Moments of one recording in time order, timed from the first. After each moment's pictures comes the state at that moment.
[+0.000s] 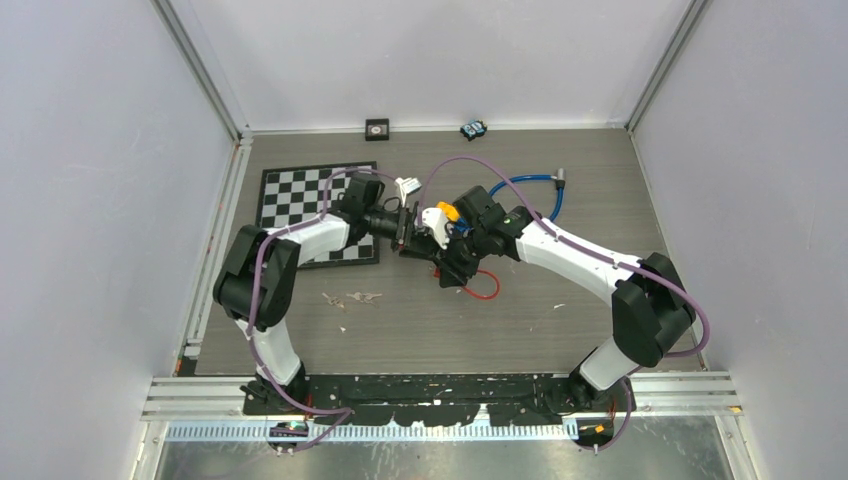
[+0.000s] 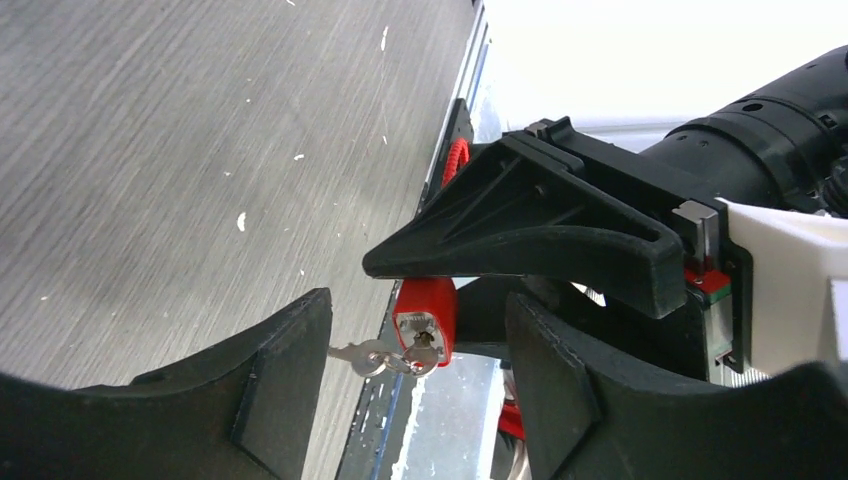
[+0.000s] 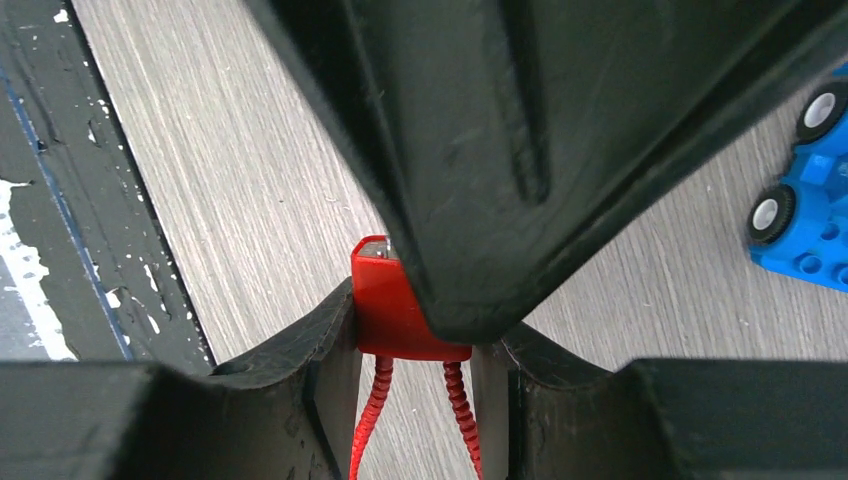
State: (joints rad) left arm -0.42 1.79 1.05 0.05 1.15 -0.60; right arm 0.71 1.57 1.15 -0.59 -0.46 -0.36
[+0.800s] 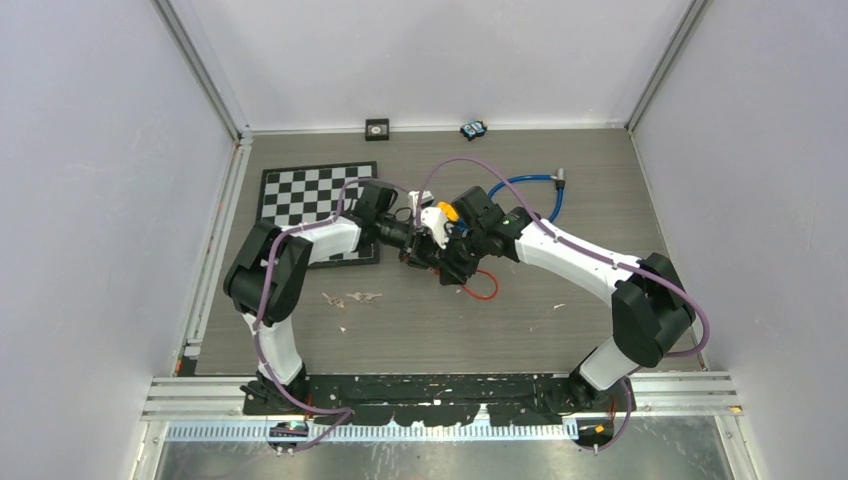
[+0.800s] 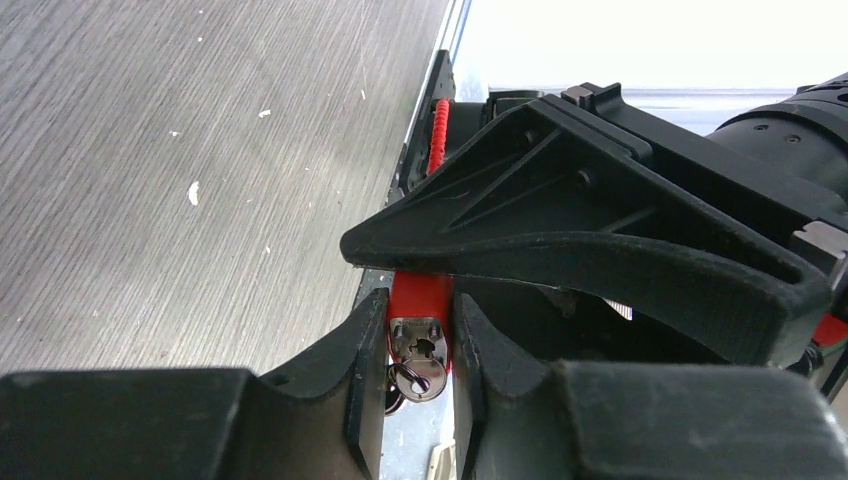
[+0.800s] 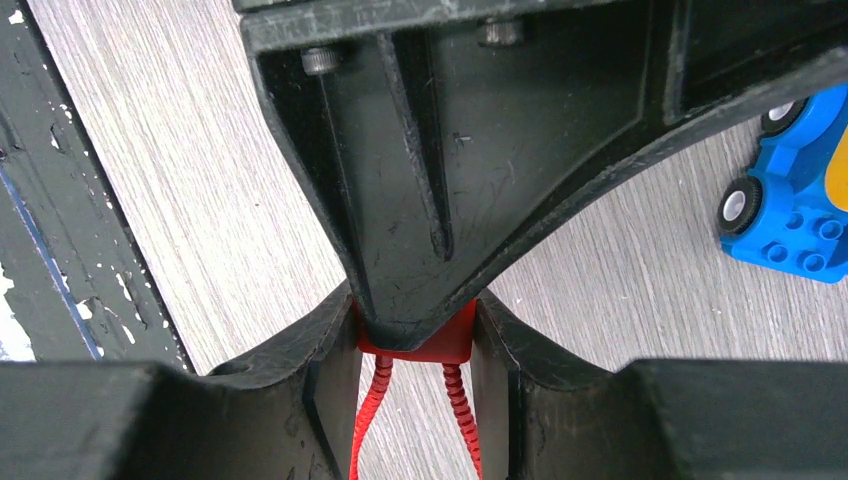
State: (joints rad) left arm -0.48 1.85 1.06 0.01 1.20 -0.63; right arm 0.71 1.57 1.15 -0.57 -0.40 -0.36
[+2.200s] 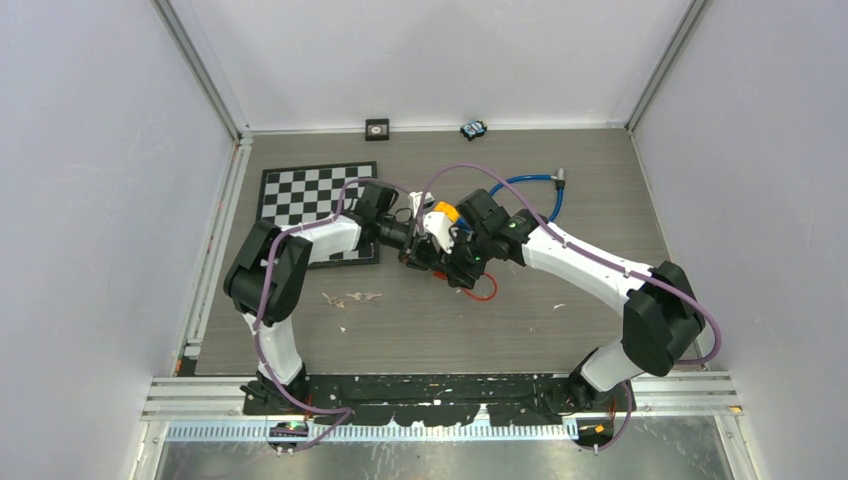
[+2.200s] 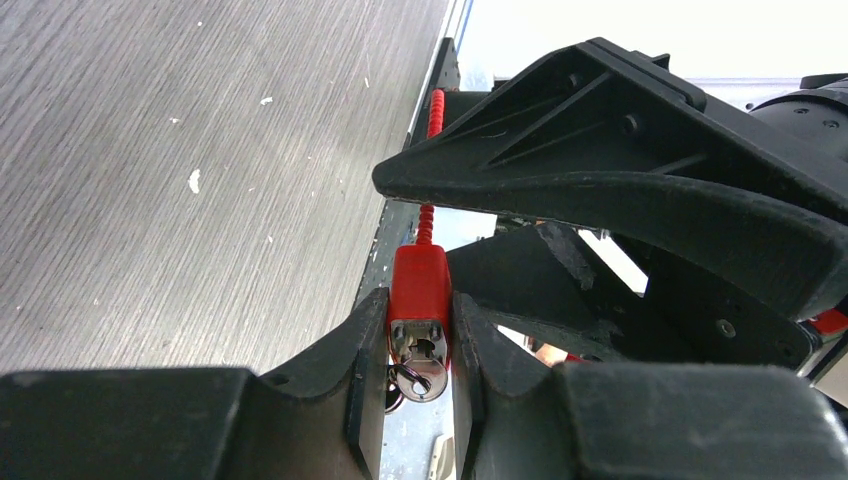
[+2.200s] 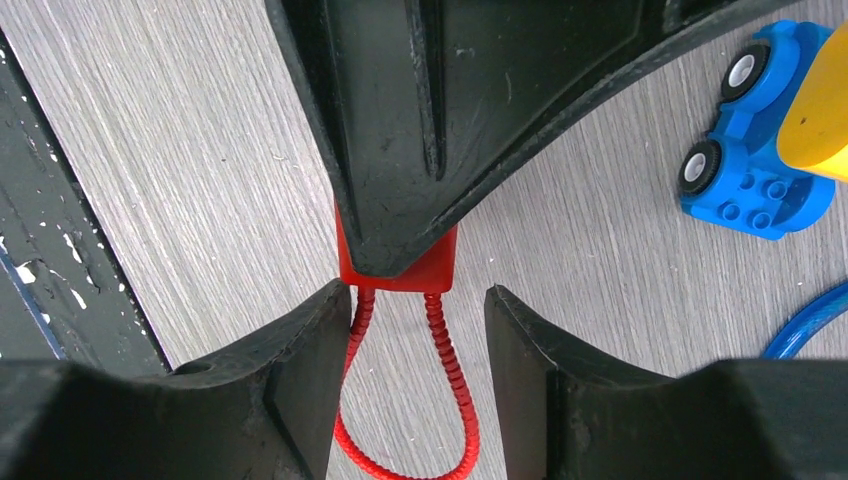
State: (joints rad) left arm -0.48 1.85 1.08 -0.06 1.20 -0.58; right arm 0.72 1.51 1.14 -0.63 -0.32 -0.45
